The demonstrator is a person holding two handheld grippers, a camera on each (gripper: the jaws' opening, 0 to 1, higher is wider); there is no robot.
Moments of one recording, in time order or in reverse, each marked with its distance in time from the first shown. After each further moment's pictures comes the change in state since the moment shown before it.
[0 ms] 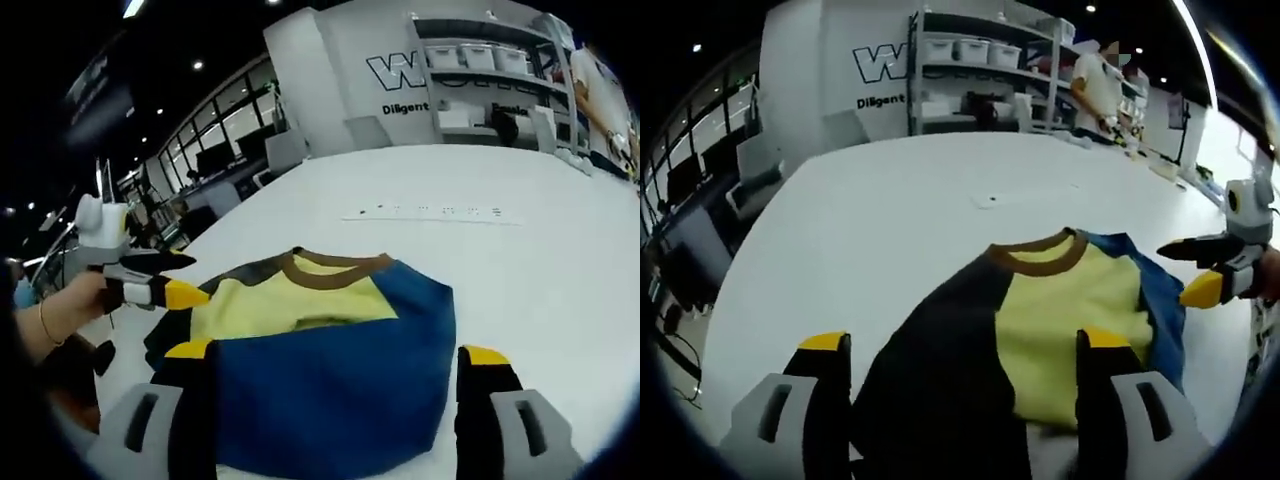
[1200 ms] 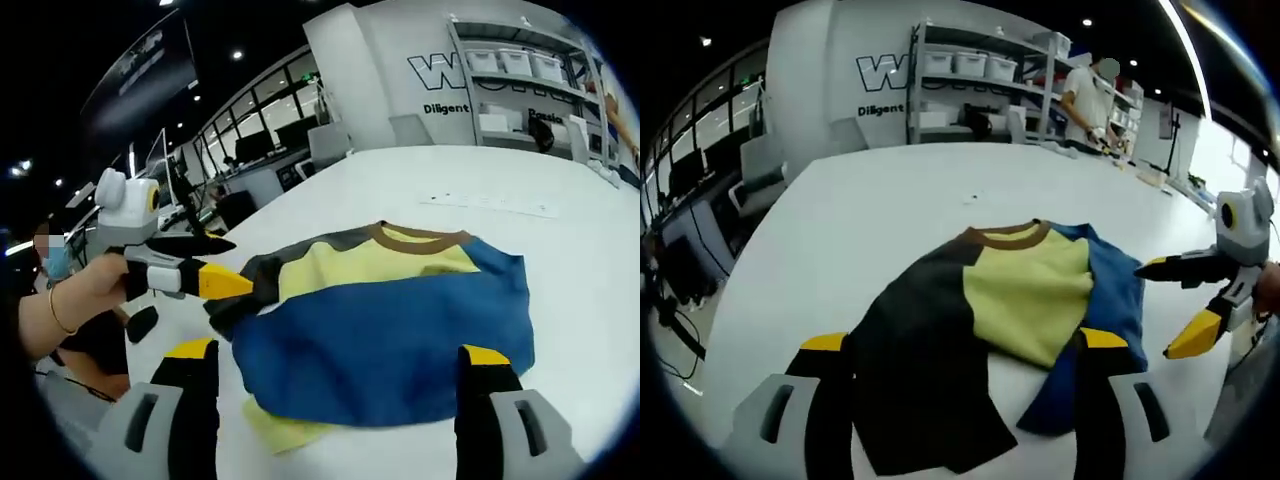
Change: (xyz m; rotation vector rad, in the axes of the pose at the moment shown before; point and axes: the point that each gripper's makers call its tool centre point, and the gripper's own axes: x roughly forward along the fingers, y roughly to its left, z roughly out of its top) left arm -0.062 -0.012 -0.033 -0.013 -0.036 -0.016; right arm -0.026 0.093 -0.041 -0.091 0.036 0.142
